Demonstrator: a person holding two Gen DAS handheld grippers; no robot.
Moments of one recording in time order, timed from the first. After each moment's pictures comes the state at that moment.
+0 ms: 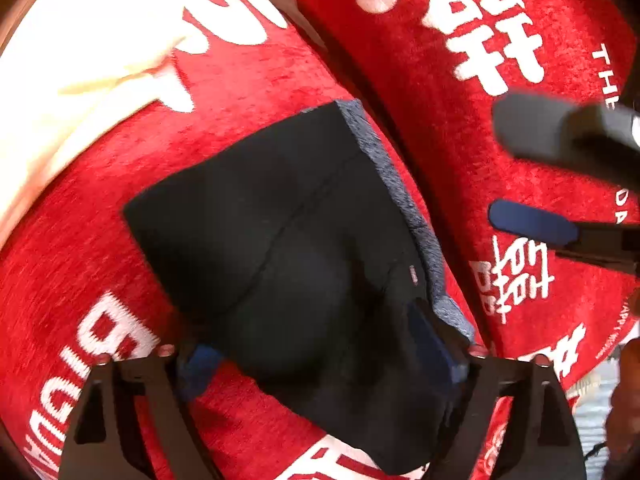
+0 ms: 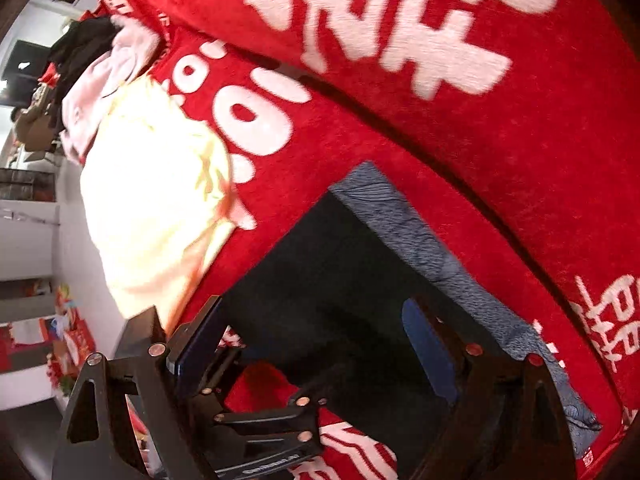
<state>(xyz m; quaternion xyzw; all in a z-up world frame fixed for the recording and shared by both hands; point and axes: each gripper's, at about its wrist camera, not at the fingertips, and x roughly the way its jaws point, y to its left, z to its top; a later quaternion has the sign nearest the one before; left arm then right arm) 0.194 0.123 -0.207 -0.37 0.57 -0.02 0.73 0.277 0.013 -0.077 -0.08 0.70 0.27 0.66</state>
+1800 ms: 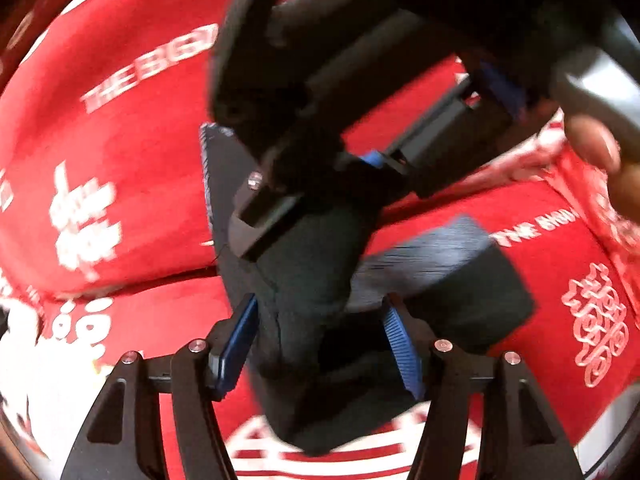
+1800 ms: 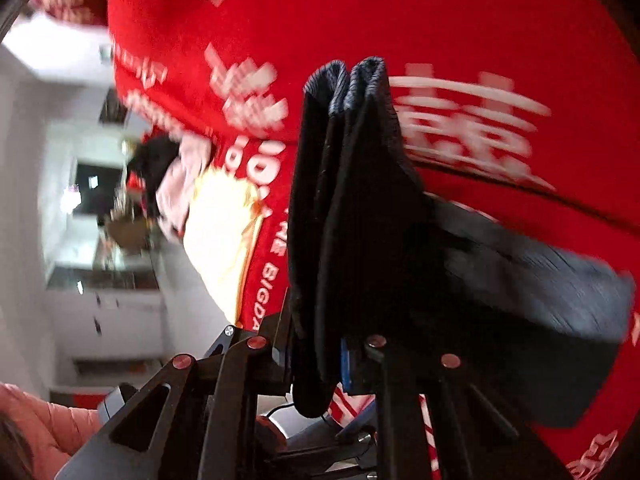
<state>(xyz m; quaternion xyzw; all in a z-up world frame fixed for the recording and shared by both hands) 0.123 -0.251 -0.052 0.18 0.45 -0.19 0.85 0.188 -0.333 0.016 0.21 0.64 0.31 0.67</state>
